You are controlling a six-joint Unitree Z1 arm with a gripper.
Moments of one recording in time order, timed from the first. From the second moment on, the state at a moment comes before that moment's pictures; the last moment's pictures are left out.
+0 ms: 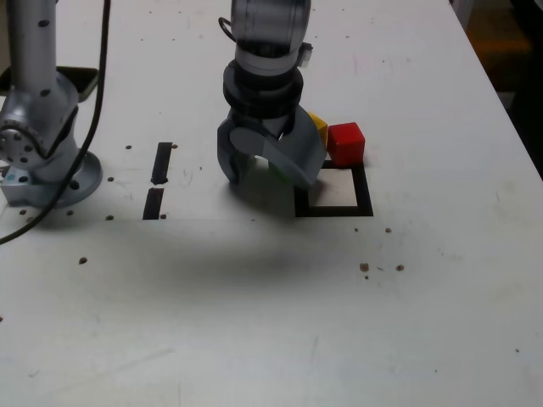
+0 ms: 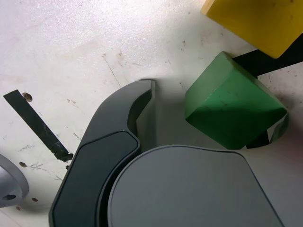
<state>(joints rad) -0.10 1.85 -1.03 0.87 0.09 0.29</state>
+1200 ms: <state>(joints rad) -0.13 1.88 -1.07 0.85 0.10 0.25</state>
